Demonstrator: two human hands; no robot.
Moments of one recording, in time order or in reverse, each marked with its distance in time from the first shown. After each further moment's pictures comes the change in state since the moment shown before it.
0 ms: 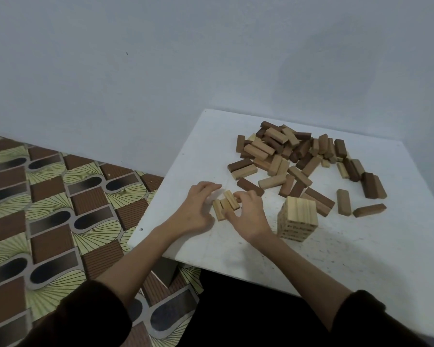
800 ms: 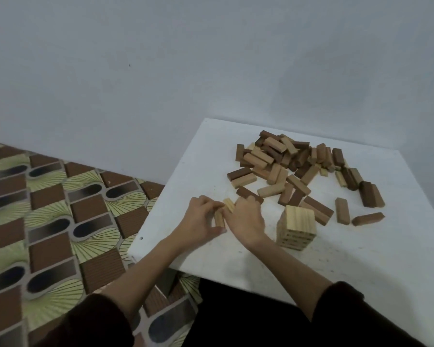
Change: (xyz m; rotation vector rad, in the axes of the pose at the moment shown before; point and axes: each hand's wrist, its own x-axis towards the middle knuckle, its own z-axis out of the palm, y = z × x) left_hand -0.001 0.004 0.011 0.085 0.077 0.001; right_hand 0.011 -0.022 -0.001 -0.226 0.078 0.117
